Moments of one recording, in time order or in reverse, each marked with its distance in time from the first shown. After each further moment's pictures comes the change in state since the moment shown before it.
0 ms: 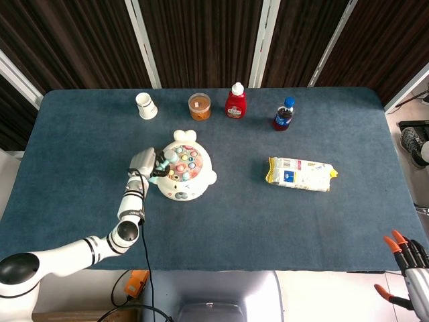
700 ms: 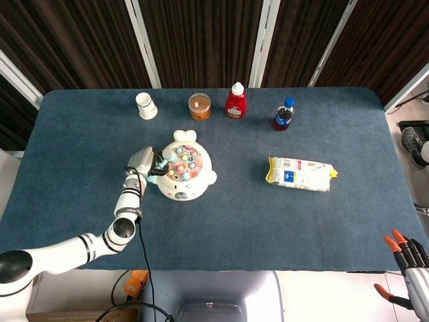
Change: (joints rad) left arm -0.006 0.068 0.005 -0.067 -0.059 -0.011 -0.010; right arm 0.003 -0.001 0.002 -0.004 -0.003 -0.002 -0.006
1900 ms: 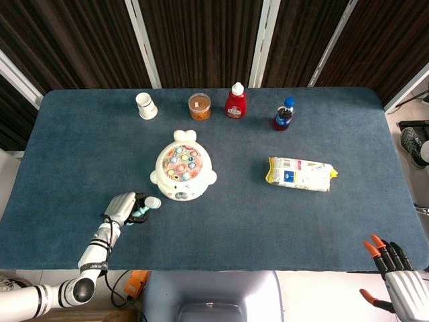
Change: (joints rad) left arm 0.355 0.138 0.289 -0.327 0.547 0.116 -0.255; right arm 0.007 -0.036 -0.029 -0.023 -0.062 -0.014 -0.108
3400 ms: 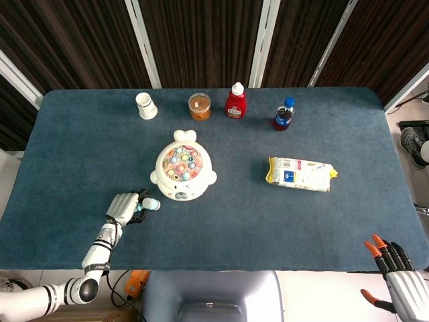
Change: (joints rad) left arm 0.018 -0.084 0.029 0.155 0.123 -0.005 0.065; right arm 0.002 0.006 -0.005 -0.002 0.001 0.002 0.010
